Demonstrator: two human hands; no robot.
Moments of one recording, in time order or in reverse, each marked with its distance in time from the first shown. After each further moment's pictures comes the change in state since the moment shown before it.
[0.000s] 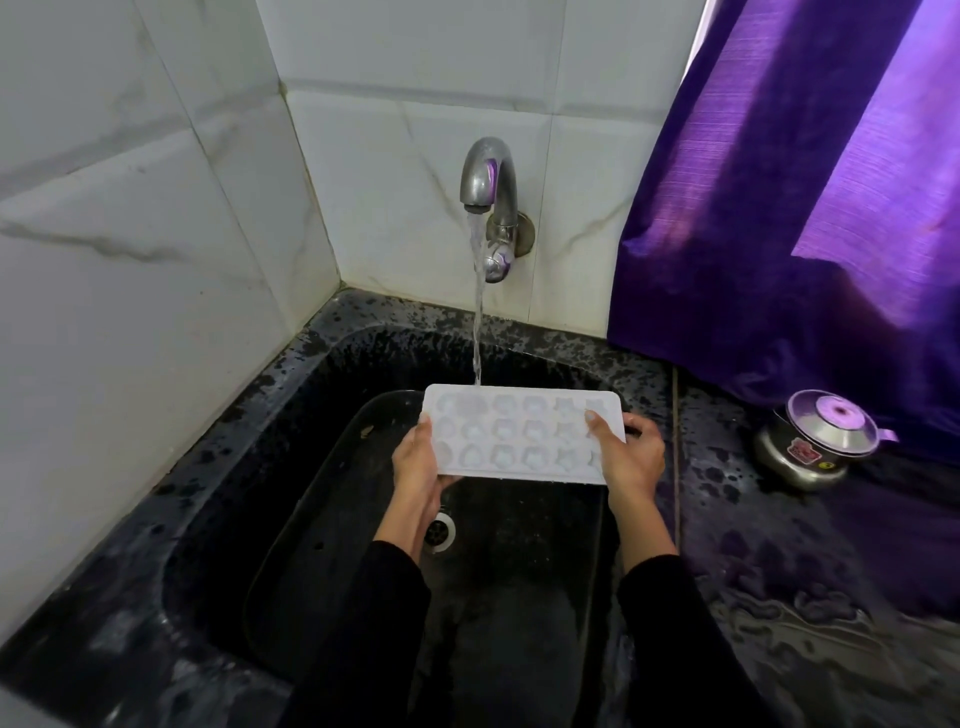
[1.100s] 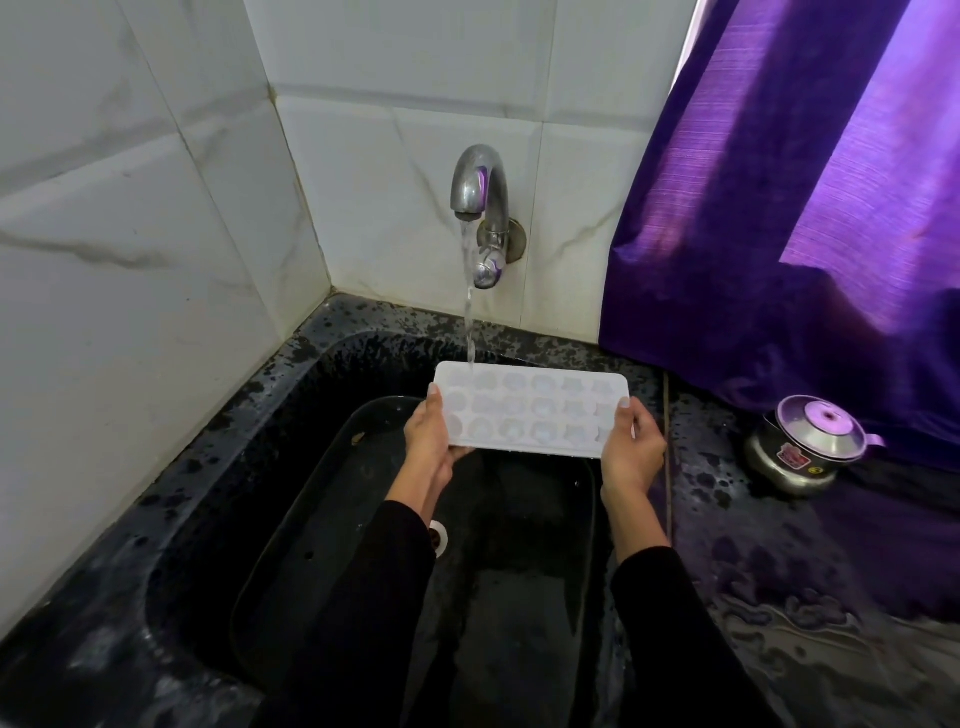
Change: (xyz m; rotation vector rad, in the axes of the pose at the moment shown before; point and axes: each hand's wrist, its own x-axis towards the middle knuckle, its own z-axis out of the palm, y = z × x) left_hand 0.006 0.024 0.040 -0.050 -0.062 -0.015; right_hand 0.018 0.001 0.010 0.162 0.135 -0.099
